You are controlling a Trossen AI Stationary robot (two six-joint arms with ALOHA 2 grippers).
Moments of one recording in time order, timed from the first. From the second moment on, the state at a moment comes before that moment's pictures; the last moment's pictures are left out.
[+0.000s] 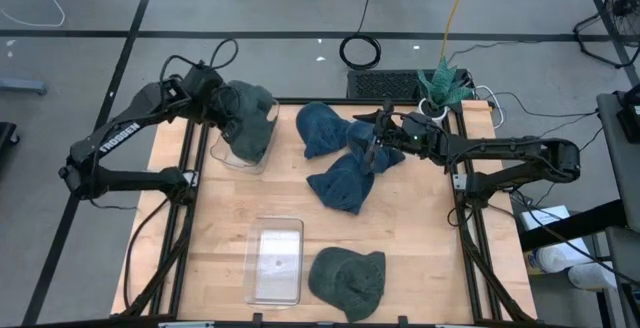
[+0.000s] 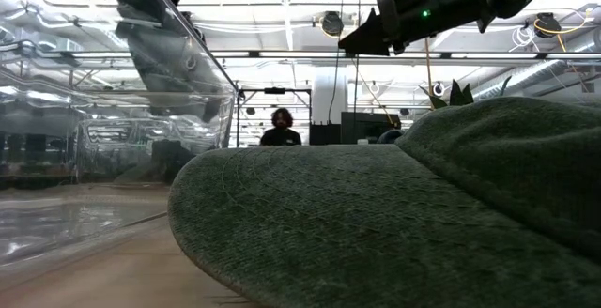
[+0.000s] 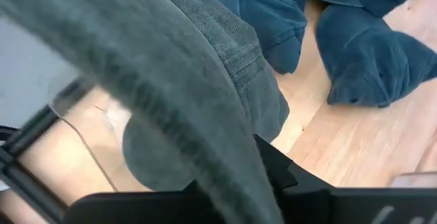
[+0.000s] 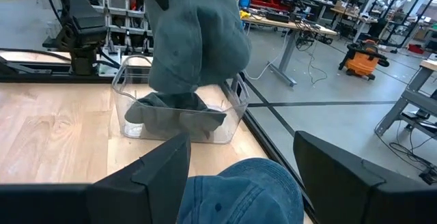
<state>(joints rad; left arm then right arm) 0.71 1.06 1.22 -1.10 0.12 -0.04 -0.29 1.22 0.69 0.39 0.11 -0.18</state>
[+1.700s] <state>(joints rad) 0.65 1.14 1.15 -1.08 0.11 -0.05 -0.29 1.22 0.69 0.39 0.11 -0.18</state>
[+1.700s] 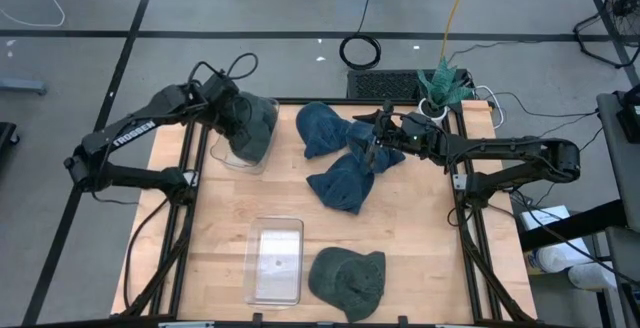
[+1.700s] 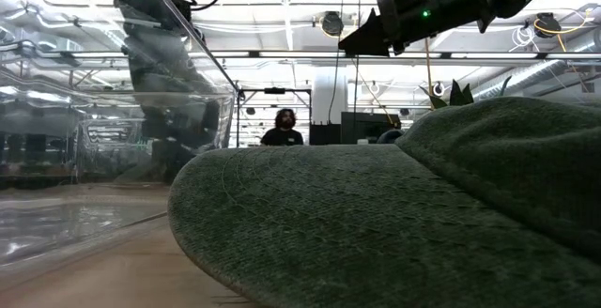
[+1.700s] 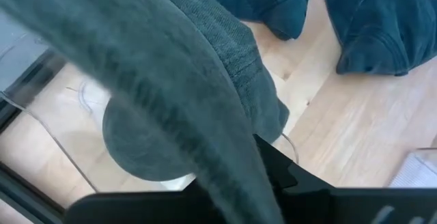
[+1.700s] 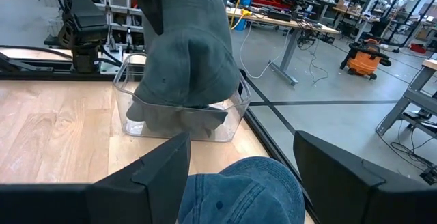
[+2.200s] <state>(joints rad) 0.65 1.31 1.15 -1.06 0.10 -0.03 -0.29 1.22 0.69 0.39 0.11 -0.18</state>
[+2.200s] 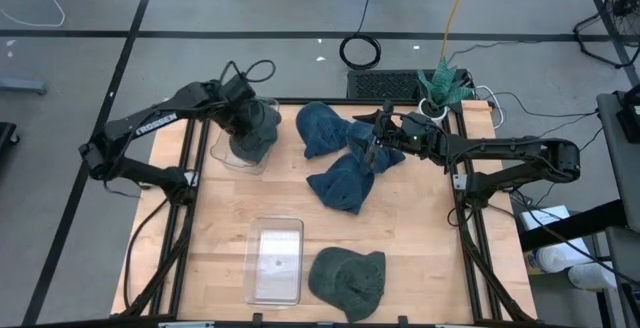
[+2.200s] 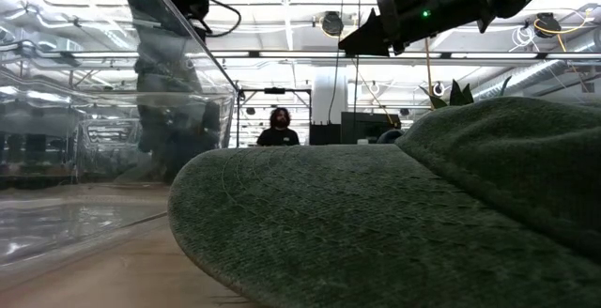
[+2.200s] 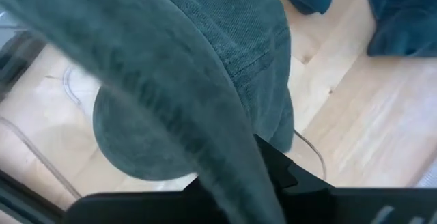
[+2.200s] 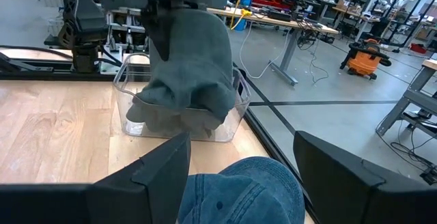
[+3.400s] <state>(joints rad) 0.65 1.34 1.15 -1.23 -0.18 -0.14 -0.29 1.22 0.69 0.39 0.11 -0.18</state>
